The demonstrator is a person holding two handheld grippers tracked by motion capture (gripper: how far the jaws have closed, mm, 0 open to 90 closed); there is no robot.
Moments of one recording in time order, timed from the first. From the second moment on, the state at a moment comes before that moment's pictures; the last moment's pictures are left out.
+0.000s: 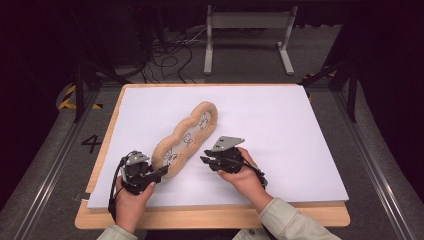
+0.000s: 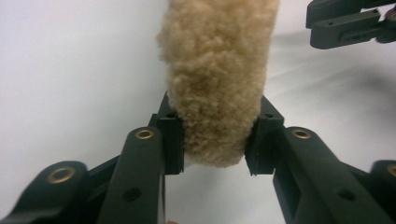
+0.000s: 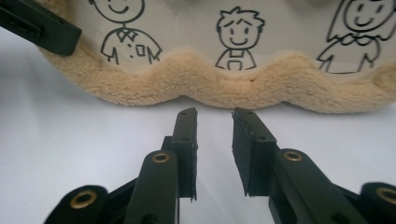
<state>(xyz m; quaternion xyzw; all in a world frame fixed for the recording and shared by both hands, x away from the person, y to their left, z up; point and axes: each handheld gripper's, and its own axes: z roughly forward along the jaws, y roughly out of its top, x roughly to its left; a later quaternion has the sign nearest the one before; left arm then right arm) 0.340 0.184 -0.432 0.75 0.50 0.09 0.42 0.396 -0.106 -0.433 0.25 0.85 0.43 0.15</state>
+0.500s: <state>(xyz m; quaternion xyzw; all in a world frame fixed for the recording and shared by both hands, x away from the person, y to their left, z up) 0.340 0.201 -0.428 0.76 0.48 0.04 0.44 0.429 -0.144 -0.405 0.28 0.83 0.45 0.18</state>
